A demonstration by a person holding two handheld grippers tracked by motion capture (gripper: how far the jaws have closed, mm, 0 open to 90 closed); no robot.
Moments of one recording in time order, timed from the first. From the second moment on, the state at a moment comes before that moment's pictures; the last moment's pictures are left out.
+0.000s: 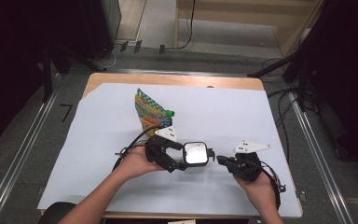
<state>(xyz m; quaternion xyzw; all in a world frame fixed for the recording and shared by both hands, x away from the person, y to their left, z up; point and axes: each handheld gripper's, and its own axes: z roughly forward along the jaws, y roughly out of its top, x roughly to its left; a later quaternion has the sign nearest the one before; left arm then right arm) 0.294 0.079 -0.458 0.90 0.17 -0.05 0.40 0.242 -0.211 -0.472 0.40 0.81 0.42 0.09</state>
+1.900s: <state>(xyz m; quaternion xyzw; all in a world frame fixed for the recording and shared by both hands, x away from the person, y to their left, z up) 0.296 0.052 -0.433 0.89 0.13 -0.04 0.44 0.252 -0.199 -0.478 0.42 0.81 0.40 0.10</state>
